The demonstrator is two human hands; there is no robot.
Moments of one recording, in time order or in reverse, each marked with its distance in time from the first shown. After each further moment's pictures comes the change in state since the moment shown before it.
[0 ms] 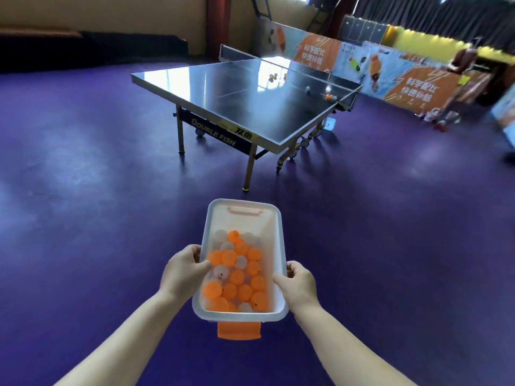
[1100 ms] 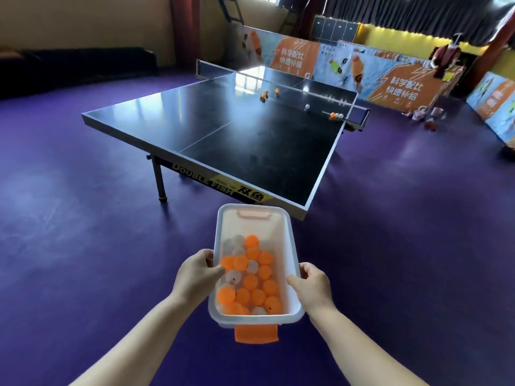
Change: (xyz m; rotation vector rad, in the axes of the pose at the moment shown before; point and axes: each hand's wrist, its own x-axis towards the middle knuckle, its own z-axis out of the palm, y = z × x) left_hand 0.599 0.100 -0.032 -0.019 -0.156 0.075; right_hand 0.502 -0.252 0.156 0.034 0.138 0.036
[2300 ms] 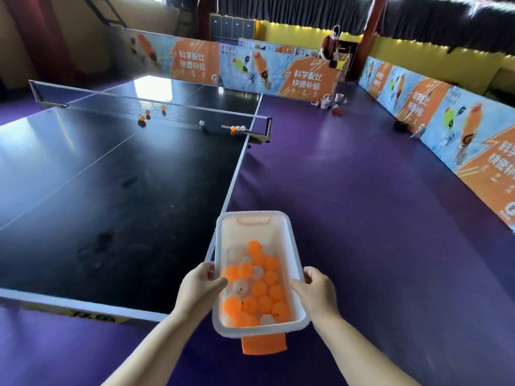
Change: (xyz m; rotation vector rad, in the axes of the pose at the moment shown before) left_hand 0.345 0.300 0.380 -0.009 -0.296 0.111; right_hand 0.438 0.007 -0.310 -0.018 0.316 0.081
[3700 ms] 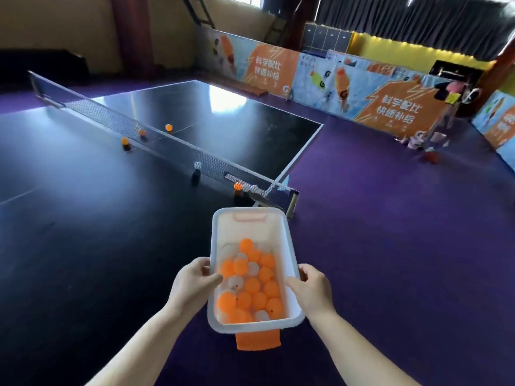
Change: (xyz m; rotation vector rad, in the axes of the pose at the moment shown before) left_hand 0.740 0.276 0.216 -0.187 0.280 -0.156; right_hand 0.883 -0.168 -0.006 -0.091 -0.292 -0.180
